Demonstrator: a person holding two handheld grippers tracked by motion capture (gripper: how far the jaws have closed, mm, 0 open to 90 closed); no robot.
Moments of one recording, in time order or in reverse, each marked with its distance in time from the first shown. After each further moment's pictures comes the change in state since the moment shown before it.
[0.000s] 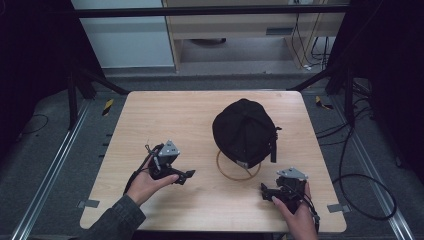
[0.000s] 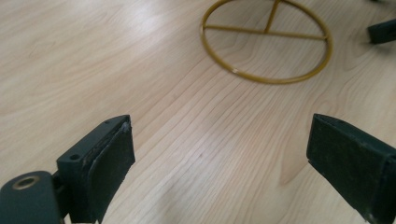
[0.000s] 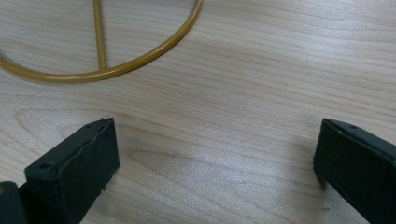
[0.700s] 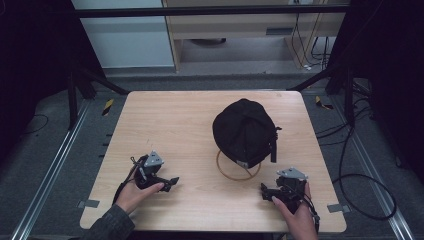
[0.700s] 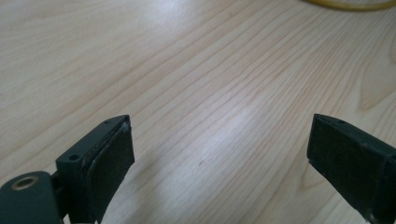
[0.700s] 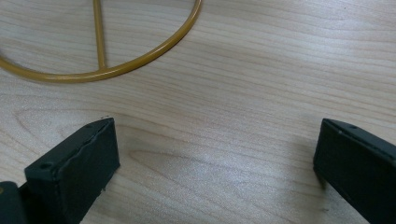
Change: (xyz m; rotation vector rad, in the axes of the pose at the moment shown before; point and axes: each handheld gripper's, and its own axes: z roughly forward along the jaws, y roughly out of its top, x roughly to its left) left arm 0.027 -0.064 -0.001 0.042 0.082 -0.068; right arm 0.000 0.000 0.000 0.000 -0.001 0.000
